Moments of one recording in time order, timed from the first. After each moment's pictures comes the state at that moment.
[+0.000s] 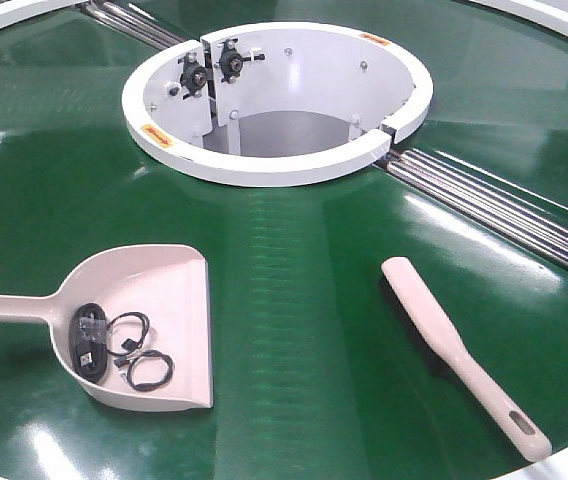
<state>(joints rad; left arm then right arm) -0.06 -0.01 0.03 0.00 0.04 0.16 0.14 0.07 -0.24 -0.08 0.25 -0.02</state>
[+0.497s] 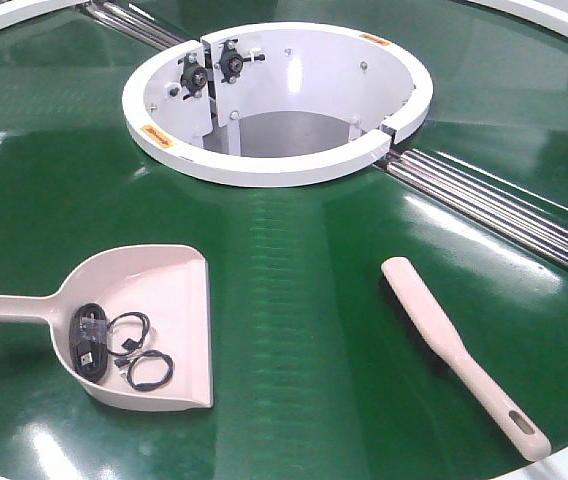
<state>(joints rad) -0.06 -0.01 0.03 0.00 0.04 0.16 0.03 -0.01 0.00 -0.04 0.13 0.02</state>
